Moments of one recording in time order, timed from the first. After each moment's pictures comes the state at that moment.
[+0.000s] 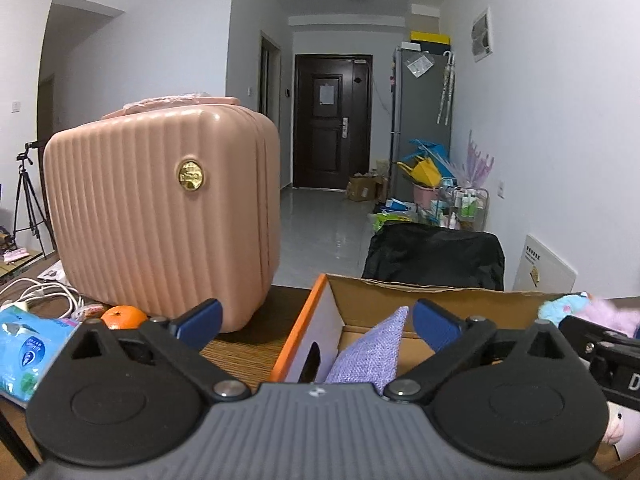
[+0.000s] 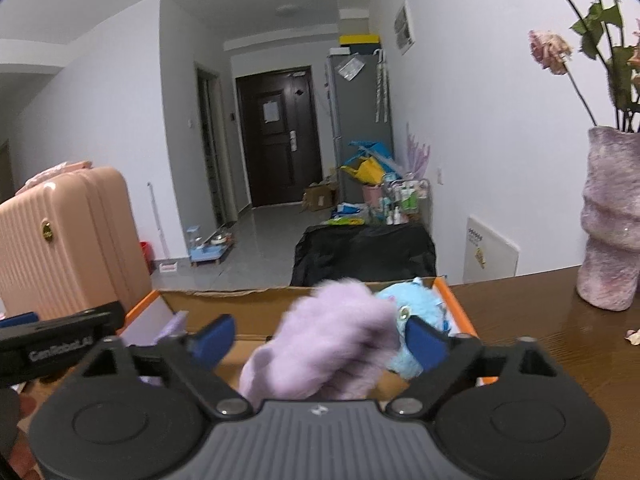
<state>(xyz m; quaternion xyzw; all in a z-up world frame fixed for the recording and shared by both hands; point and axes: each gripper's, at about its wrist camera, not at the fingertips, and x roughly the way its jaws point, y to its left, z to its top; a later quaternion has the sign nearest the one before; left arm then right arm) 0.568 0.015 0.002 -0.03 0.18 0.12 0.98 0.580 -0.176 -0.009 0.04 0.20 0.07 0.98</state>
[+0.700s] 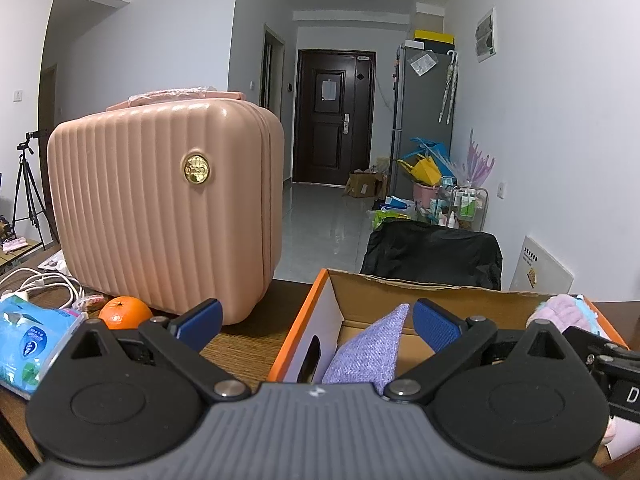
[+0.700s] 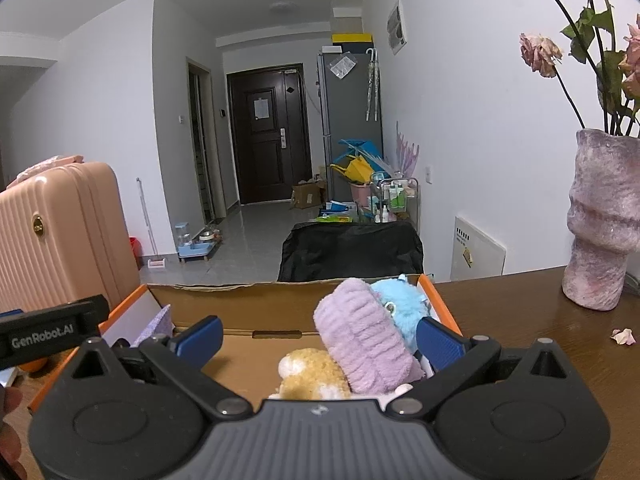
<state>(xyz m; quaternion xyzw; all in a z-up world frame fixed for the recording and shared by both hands) 0.560 0.020 0.003 -0.04 0.18 0.12 0.97 0.577 -0.178 -0.010 0.03 0.20 0.05 0.98</state>
